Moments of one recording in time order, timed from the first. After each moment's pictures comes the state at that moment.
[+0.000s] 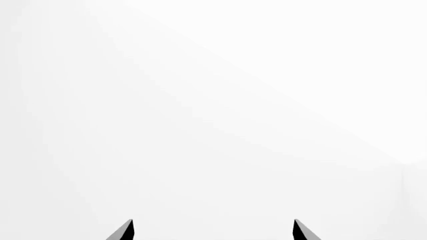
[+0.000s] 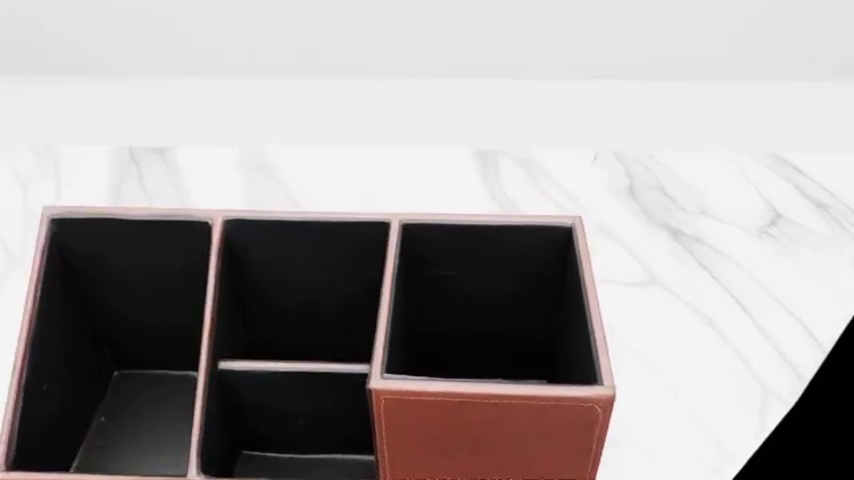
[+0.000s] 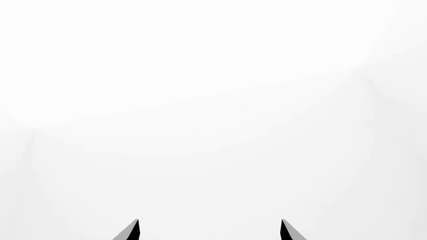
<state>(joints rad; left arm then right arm) 0.79 -0.01 -0.80 1.05 -0.09 0.45 -1.05 1.92 1.45 -2.34 -1.05 0.33 -0.62 1.57</state>
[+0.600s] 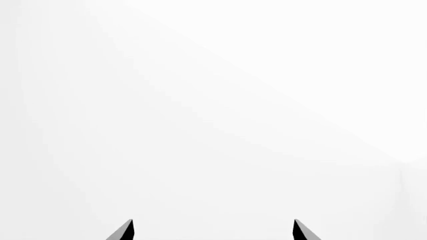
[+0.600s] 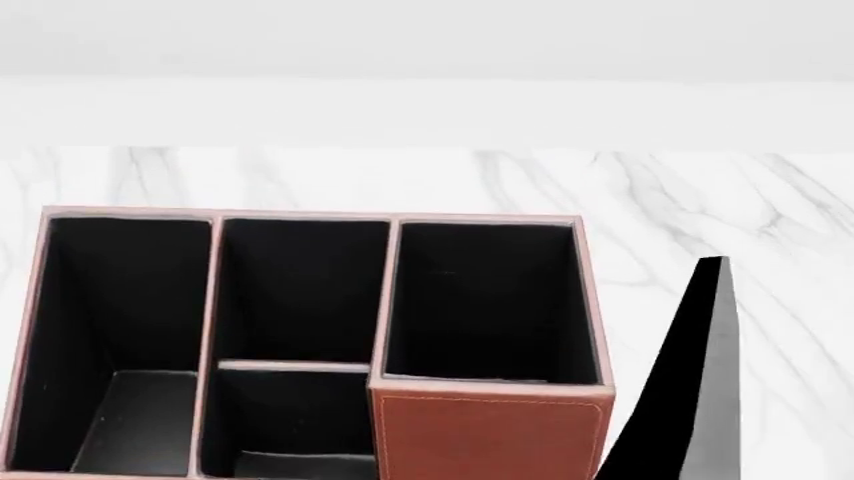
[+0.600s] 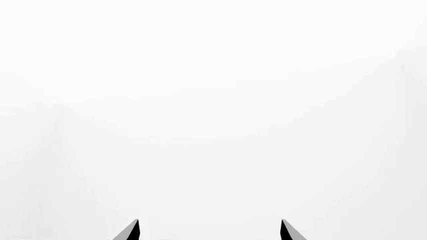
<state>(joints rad) 0.79 -0.01 -0.78 1.05 -0.07 0.45 -1.05 1.78 1.33 -2.25 -1.05 0.33 -0.52 1.57</state>
